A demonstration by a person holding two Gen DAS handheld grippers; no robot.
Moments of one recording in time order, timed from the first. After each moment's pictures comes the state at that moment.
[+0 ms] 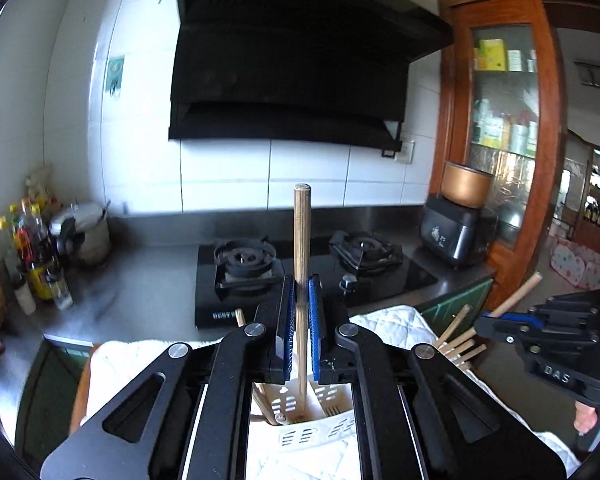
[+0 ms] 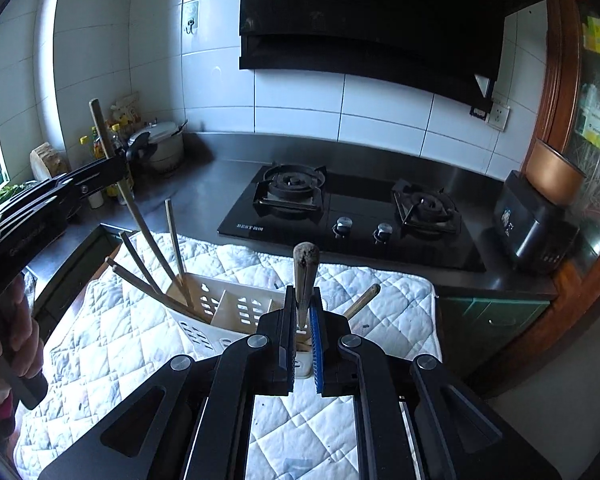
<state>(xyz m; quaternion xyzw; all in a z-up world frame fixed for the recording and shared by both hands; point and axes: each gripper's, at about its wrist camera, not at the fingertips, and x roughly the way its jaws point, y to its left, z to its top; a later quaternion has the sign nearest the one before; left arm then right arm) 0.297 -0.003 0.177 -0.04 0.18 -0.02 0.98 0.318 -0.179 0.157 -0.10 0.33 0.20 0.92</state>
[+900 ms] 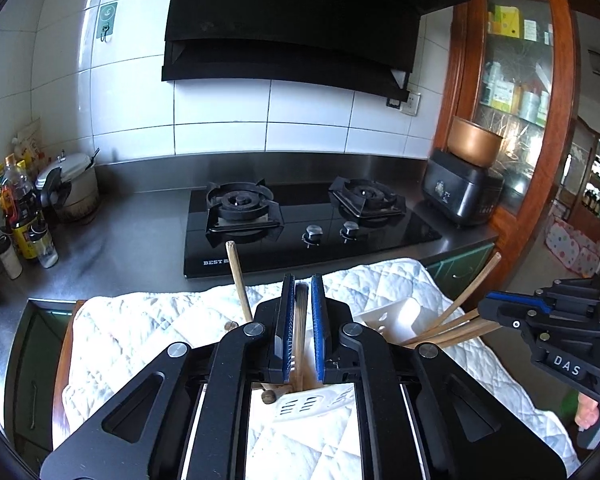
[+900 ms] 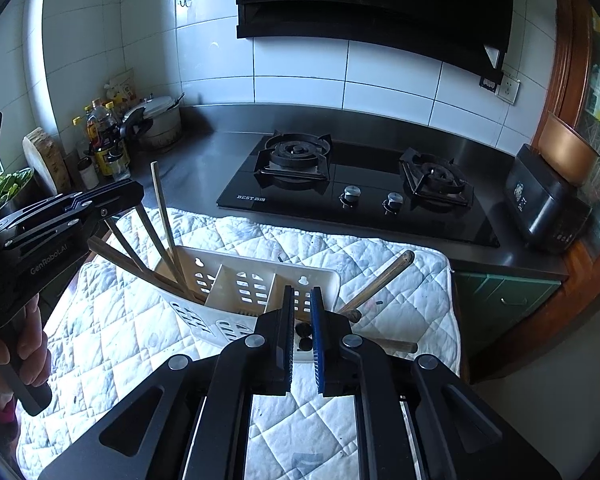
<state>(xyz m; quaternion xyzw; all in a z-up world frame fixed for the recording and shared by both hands) 0.327 0.011 0.129 -0.06 0.26 -0.03 0.96 0.333 -0.168 0.125 -0.10 0.36 0.20 0.90</state>
